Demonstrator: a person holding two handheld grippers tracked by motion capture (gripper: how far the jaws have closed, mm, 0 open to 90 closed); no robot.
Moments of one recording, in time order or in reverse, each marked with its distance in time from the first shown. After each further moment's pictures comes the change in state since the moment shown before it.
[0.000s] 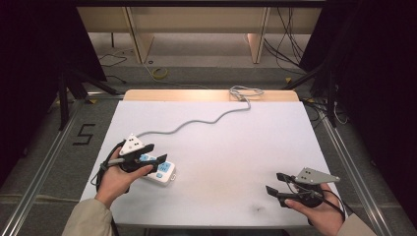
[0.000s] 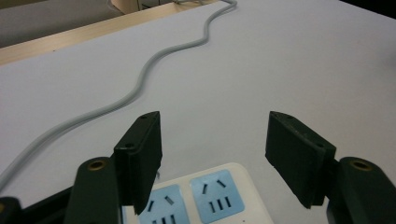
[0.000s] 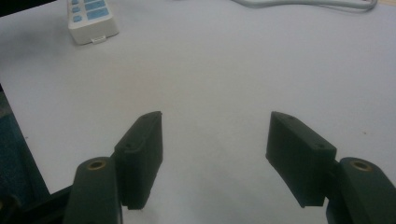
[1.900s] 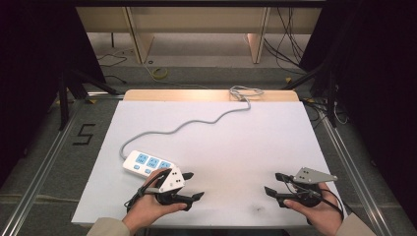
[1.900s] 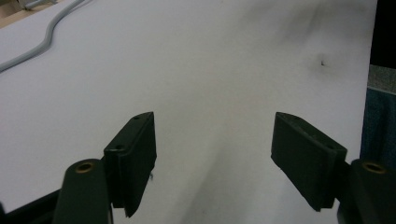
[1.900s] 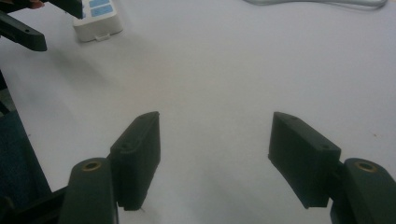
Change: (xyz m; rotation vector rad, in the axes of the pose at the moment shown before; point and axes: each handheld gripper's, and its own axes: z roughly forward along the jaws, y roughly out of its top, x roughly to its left) left arm -0.102 -0.023 0.028 0.041 -0.270 0.251; right arm 0.000 0.000 0.004 0.011 0.018 -0.007
